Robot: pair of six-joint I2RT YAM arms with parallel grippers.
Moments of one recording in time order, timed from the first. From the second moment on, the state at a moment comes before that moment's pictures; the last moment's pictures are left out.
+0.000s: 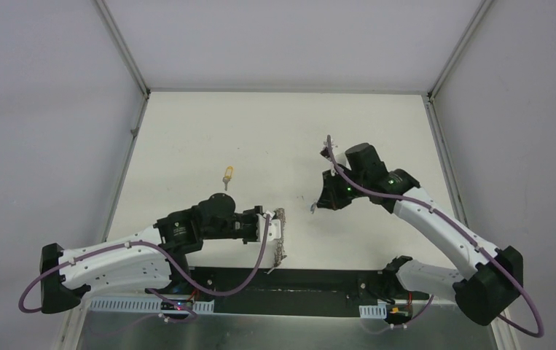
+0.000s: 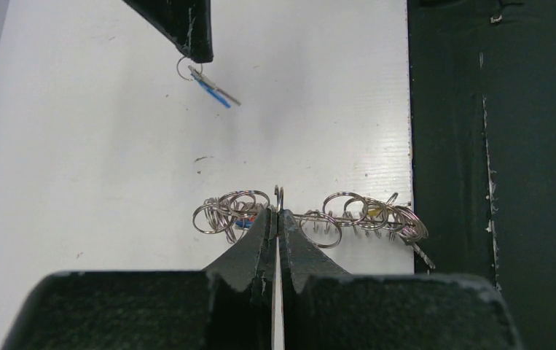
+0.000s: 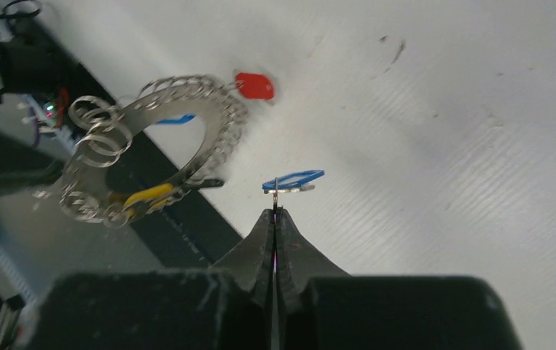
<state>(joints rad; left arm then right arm) -1.15 0.80 0.65 -0.24 0.21 0.41 0.62 1.16 0.94 -0.67 -0.36 0.20</state>
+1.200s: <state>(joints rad) -1.17 0.70 0.61 -0.27 0.21 1.13 0.83 1.29 1.23 -0.87 -0.72 0.40</state>
